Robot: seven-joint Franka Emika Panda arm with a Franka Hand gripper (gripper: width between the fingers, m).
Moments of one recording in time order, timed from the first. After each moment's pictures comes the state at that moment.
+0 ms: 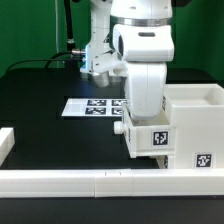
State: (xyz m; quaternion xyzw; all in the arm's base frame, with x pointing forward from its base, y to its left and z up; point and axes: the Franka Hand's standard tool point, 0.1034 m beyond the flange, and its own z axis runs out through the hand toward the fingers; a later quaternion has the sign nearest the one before) arm 0.563 0.006 0.068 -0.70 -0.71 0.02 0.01
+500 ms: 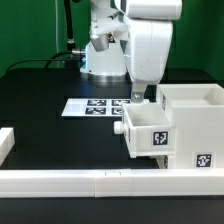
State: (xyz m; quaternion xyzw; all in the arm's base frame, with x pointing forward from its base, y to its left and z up) arm 0.576 -0.012 0.120 -0.70 -0.72 0.05 0.01
